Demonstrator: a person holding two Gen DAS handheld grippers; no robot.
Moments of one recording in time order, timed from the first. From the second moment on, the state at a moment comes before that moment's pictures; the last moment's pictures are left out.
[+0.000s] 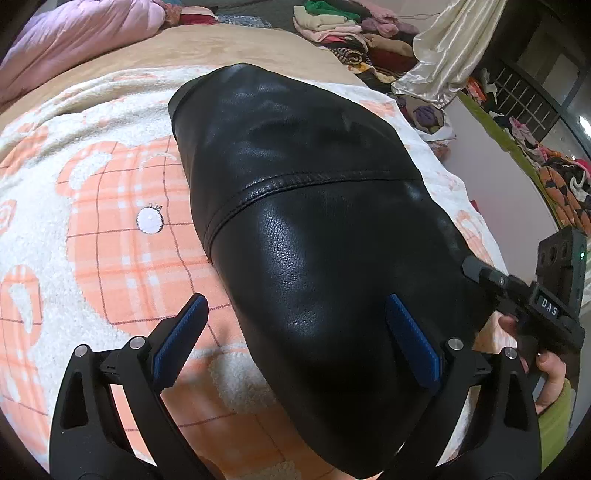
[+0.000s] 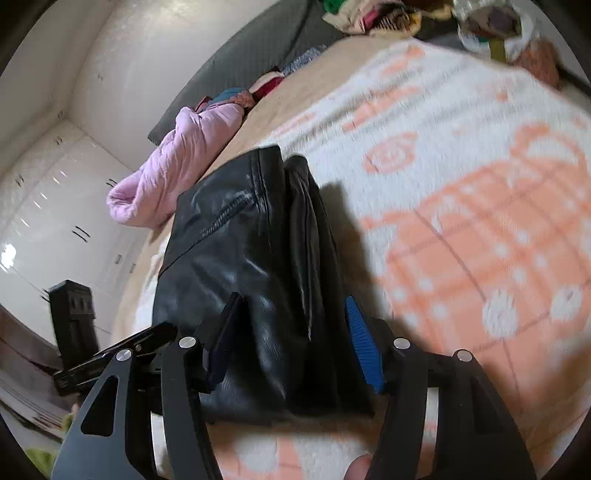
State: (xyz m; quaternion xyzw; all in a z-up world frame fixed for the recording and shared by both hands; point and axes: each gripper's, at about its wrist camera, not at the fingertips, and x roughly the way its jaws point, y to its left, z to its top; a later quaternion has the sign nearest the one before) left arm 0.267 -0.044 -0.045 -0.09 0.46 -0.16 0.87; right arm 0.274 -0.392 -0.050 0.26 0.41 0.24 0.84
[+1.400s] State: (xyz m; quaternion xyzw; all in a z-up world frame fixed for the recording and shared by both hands) left arm 0.255 -0.036 -0.048 -0.08 0.46 -0.15 0.87; right arm 0.325 -0.335 0.025 0.16 0.39 0.19 0.89
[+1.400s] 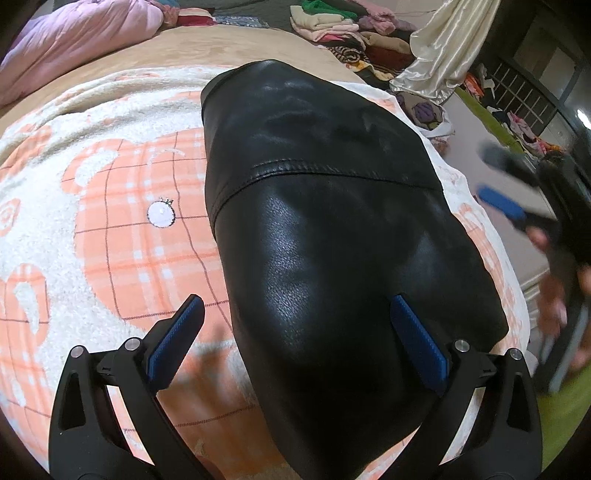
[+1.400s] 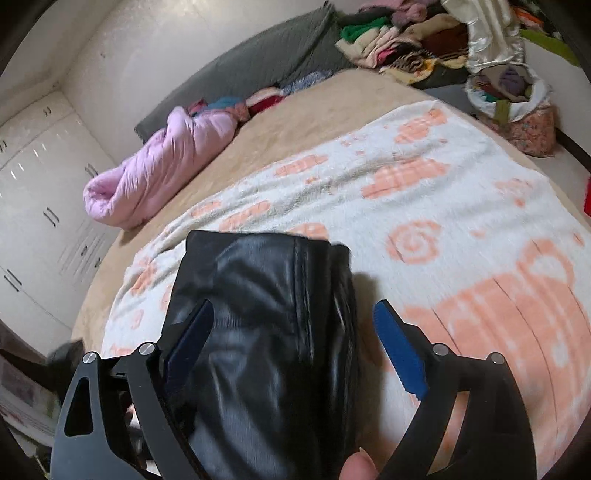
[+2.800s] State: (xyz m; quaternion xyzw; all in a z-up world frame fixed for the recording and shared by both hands) left arm 0.248 -0.050 -0.048 -0.08 0.46 -0.17 0.87; right arm 0.312 -0.364 0.008 0.20 0.41 0.28 0.84
